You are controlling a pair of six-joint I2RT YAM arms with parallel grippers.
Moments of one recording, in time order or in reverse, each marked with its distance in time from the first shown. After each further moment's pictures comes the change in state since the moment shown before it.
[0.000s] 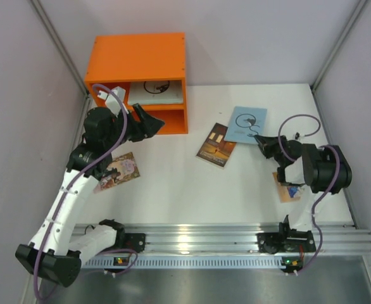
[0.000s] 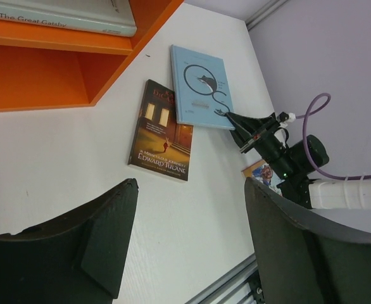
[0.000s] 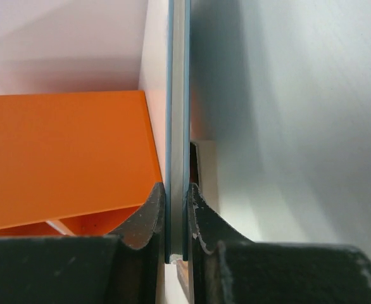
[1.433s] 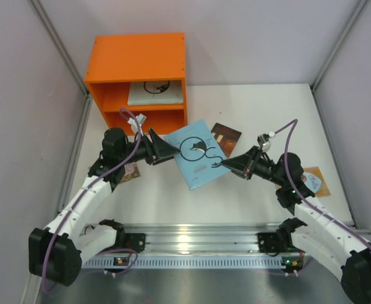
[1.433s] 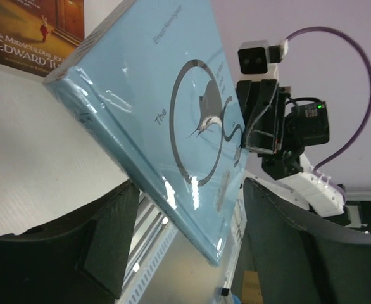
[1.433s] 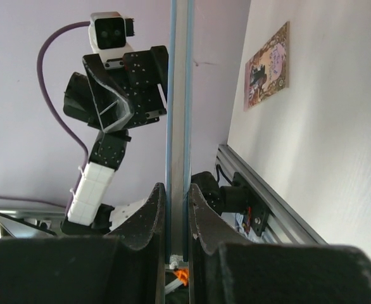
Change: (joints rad) left arm 0.012 0.021 -0.403 0.420 0.518 -0.349; right arm 0.462 -1.080 -0.093 -0.760 -0.315 0.061
